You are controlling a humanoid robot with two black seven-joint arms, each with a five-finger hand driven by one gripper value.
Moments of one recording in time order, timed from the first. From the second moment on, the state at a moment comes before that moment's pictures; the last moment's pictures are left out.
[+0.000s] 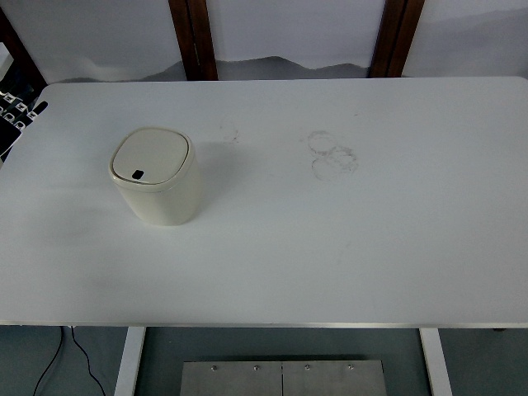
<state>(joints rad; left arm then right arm) -0.70 0.68 -0.76 -0.63 -0.45 -0.49 0.08 0.04 0.00 0.22 0.16 -0.38 -0.02 -0.06</state>
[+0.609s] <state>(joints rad) -0.68 0.68 -0.75 -0.63 -0.45 -0.49 0.08 0.04 0.00 0.22 0.16 -0.38 -0.02 -0.06</state>
